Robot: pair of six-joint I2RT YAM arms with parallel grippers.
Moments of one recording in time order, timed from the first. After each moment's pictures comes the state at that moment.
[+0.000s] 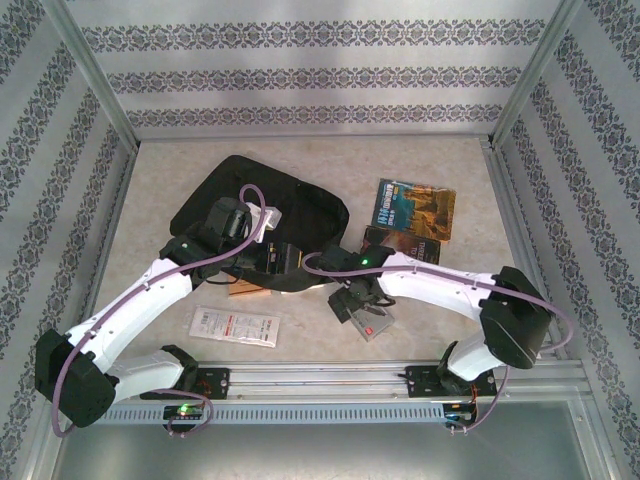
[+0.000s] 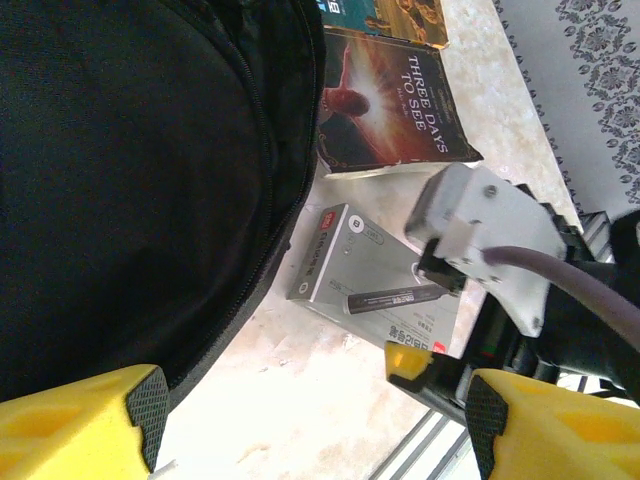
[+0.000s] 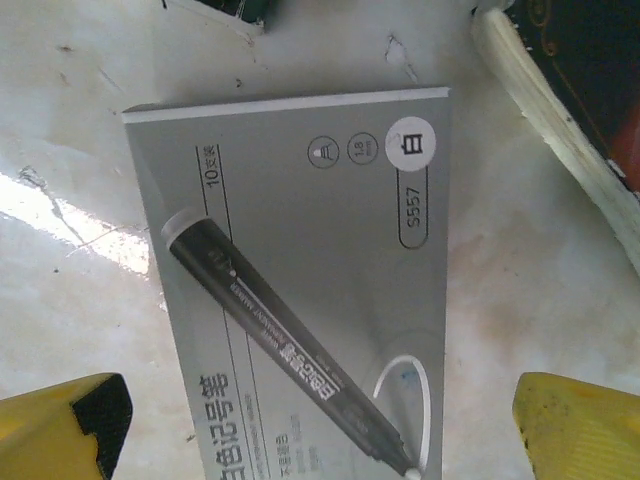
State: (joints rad) left arm -0.52 1.15 0.95 -0.59 0.43 -0.40; right arm 0.94 1.52 1.02 -0.98 0.16 0.39
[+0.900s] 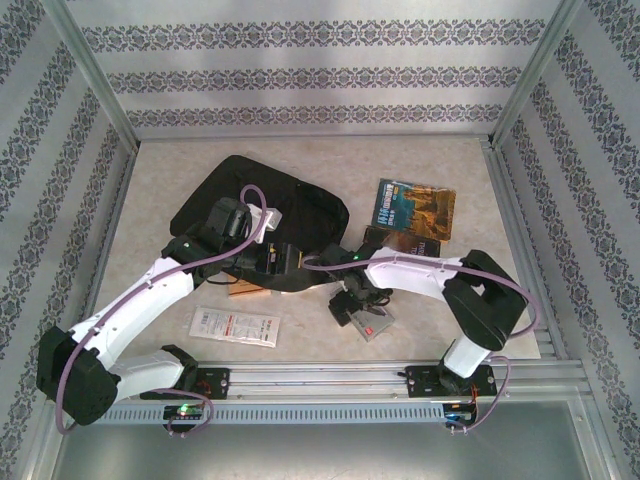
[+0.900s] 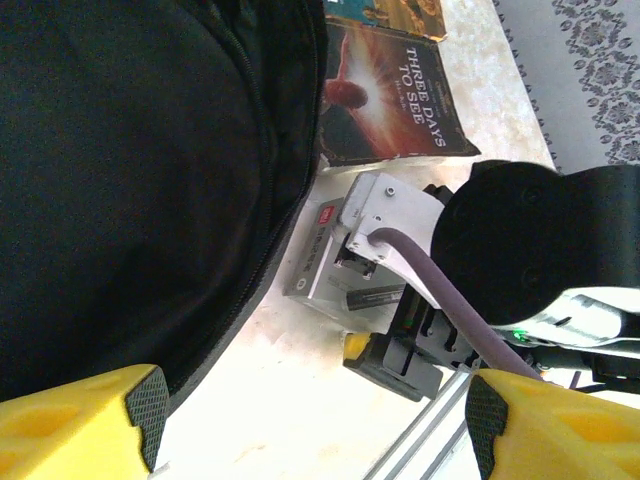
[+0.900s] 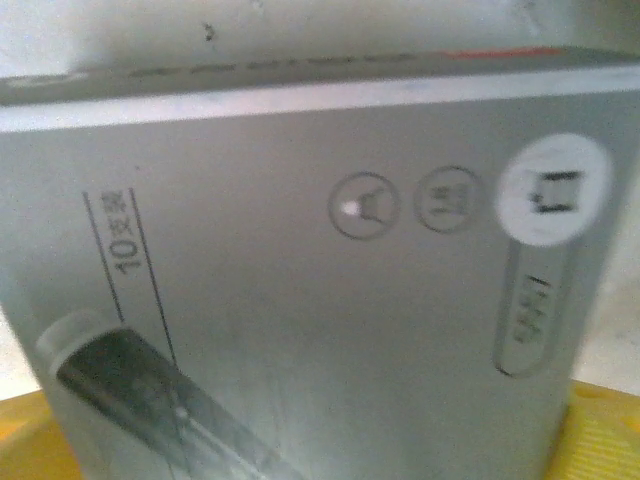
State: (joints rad) left arm -0.51 1.16 0.93 -0.57 0.46 -0.40; right arm 0.87 1.68 0.97 -0.89 0.06 0.32
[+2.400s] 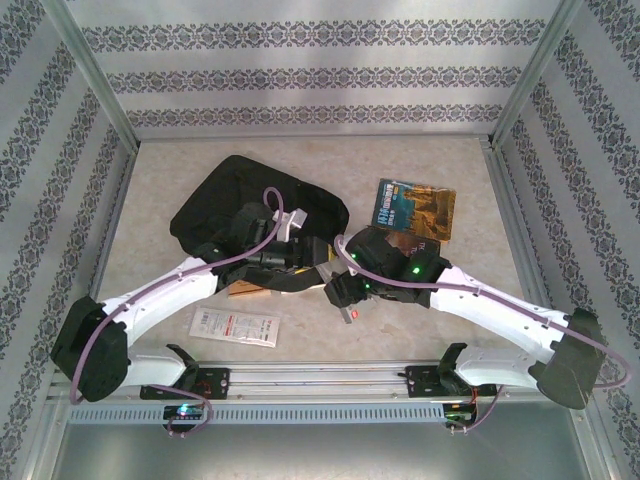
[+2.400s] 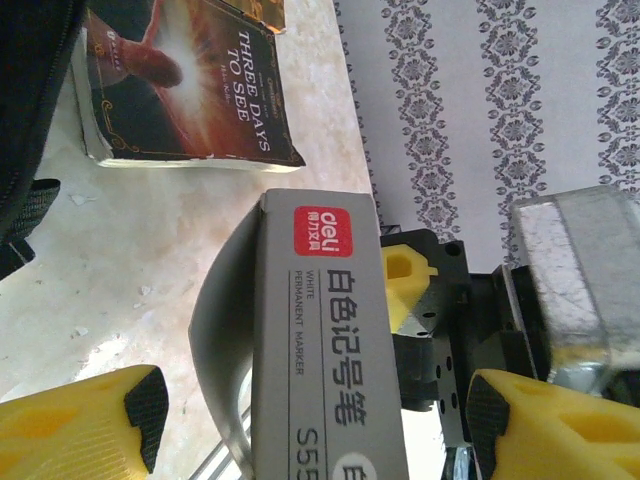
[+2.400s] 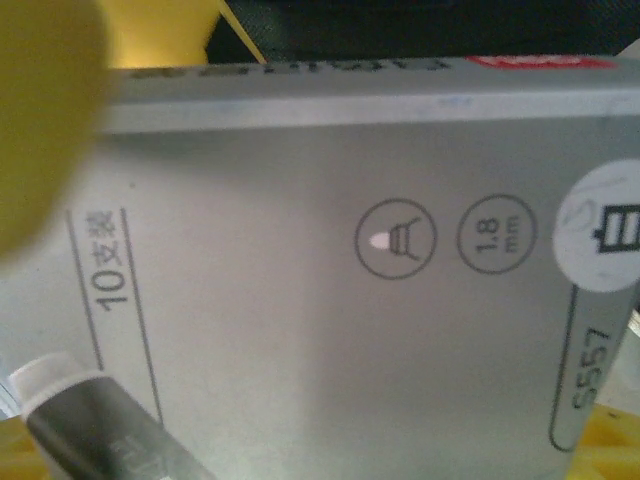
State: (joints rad) left arm -0.63 1.30 0.84 -0.08 0.67 -0.89; right arm 0.90 1.18 0.94 -0.73 -0.05 0.33
